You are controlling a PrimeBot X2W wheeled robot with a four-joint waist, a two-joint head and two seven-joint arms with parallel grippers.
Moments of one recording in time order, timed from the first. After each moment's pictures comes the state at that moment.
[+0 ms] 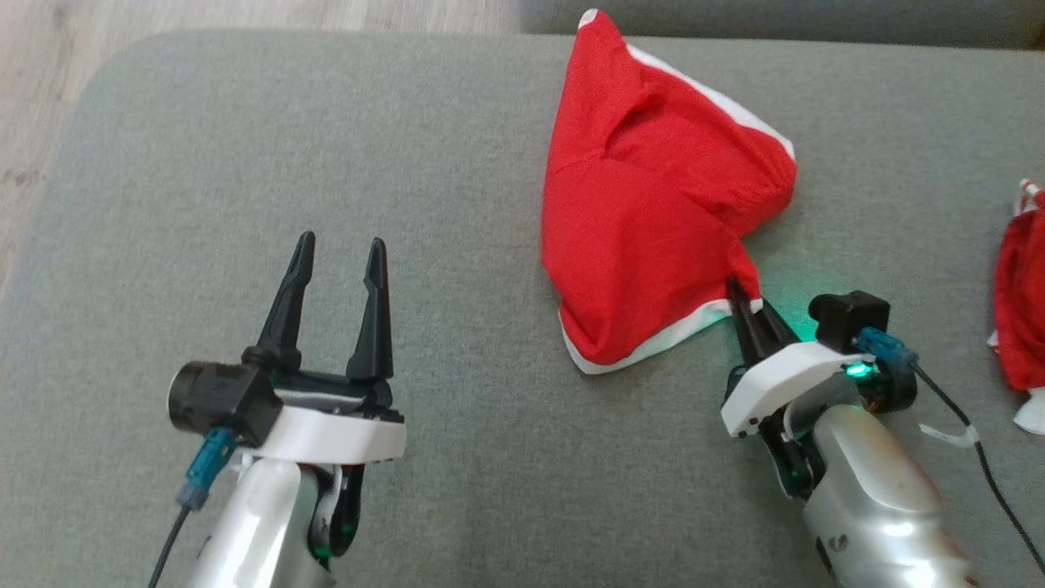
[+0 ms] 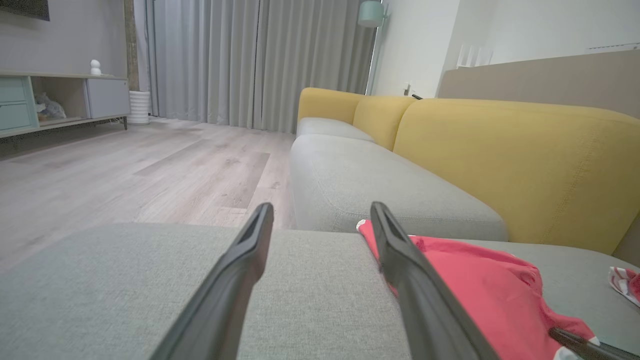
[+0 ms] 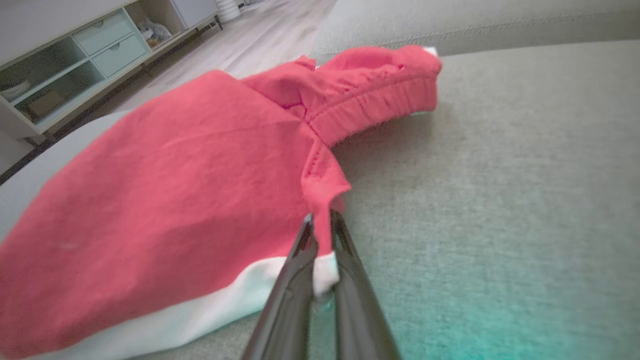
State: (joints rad) left arm -0.24 0.11 -0.30 0.16 -0.32 -0.02 -0.26; right arm -0.46 -0.06 0.23 0.83 0.29 0.13 -0.20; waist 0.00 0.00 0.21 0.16
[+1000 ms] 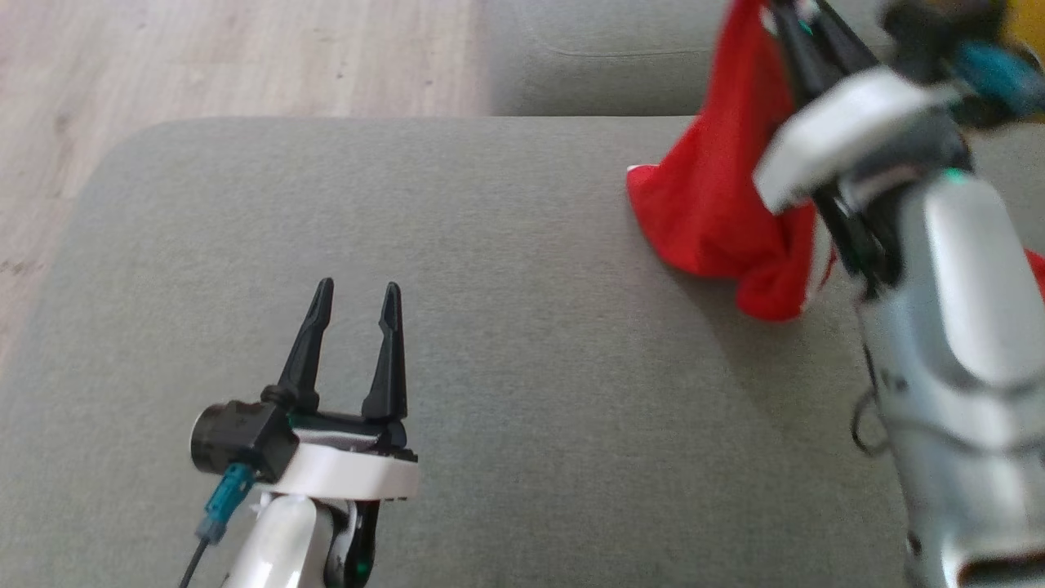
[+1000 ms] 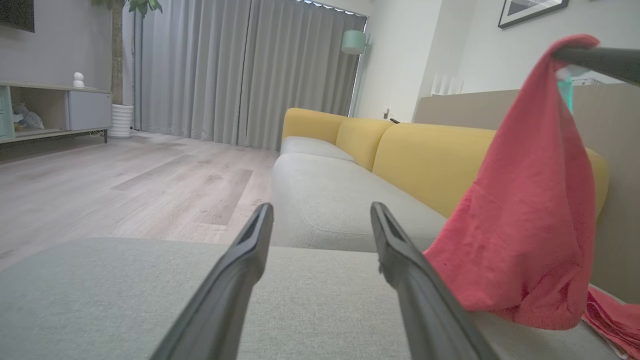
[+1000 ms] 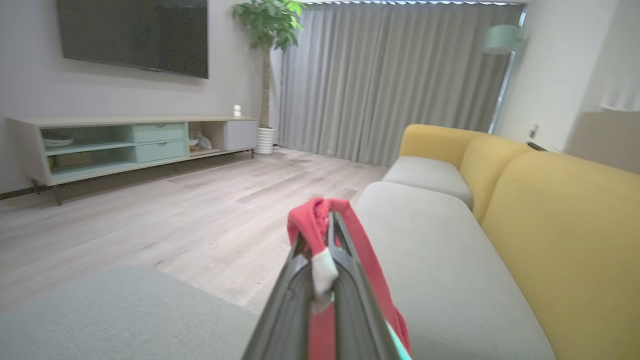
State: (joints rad) left arm -0.16 0.06 -0.28 0.18 -0.30 -0.04 -0.26; right arm -0.70 -0.09 0.19 0.20 0.12 0.13 0.28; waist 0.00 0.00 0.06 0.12
